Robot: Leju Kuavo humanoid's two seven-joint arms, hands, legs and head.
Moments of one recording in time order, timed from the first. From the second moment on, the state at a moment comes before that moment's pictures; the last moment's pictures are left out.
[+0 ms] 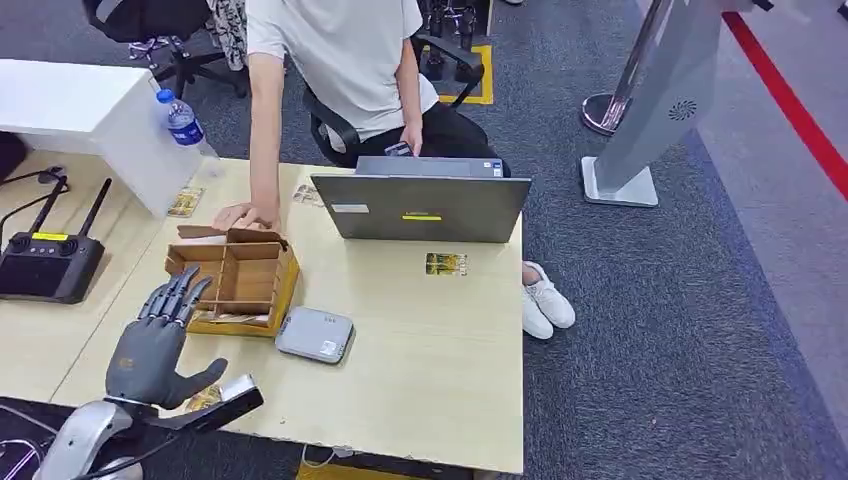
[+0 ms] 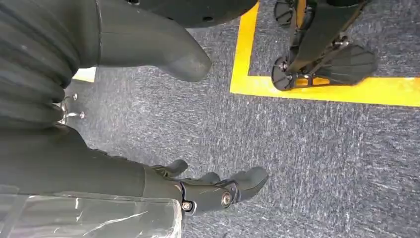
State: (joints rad) left arm 0.14 0.28 -0.10 -1.73 -1.05 0.16 -0.18; right arm -0.07 0.14 -0.98 -0.22 1.12 -0.16 0.01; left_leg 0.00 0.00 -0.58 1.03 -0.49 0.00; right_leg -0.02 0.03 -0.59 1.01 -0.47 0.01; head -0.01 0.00
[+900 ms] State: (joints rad) left arm 0.17 0.37 -0.05 -1.72 -1.32 0.19 -0.02; right arm -0.06 0.15 -0.98 -0.22 1.15 -0.16 0.02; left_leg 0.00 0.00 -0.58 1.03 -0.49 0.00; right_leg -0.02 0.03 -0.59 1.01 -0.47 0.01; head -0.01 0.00
